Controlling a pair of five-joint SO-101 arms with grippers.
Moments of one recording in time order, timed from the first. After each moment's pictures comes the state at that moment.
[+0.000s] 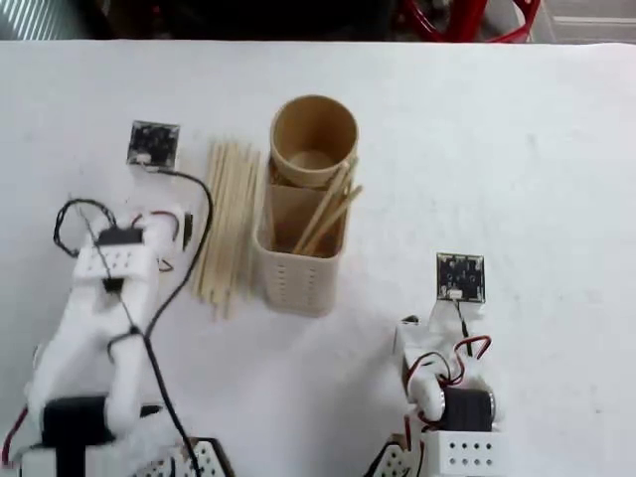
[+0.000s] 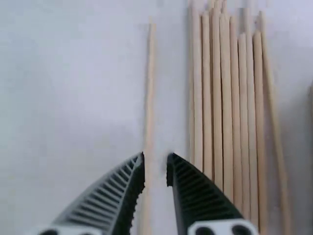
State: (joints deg) left arm -10.7 -10.2 43.3 37.1 -8.9; right arm -2.4 -102.6 96.4 69.1 -1.0
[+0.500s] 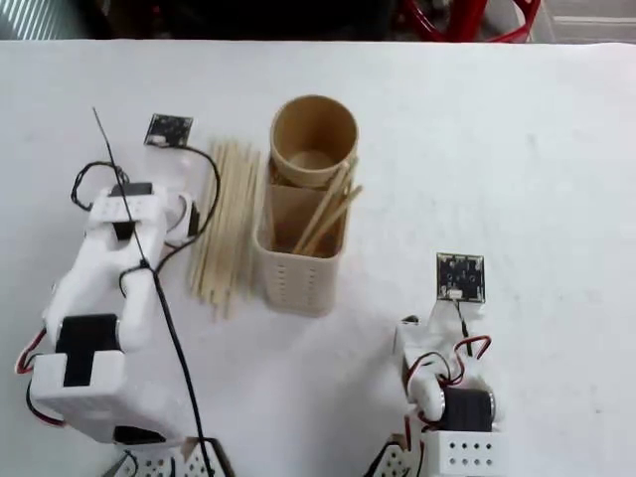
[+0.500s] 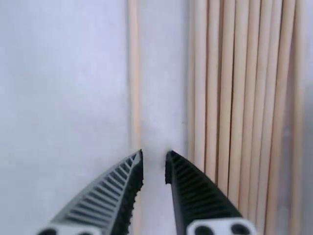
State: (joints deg) left arm -10.7 8.0 27.3 46.8 -8.9; right arm -2.4 -102.6 96.4 69.1 -1.0
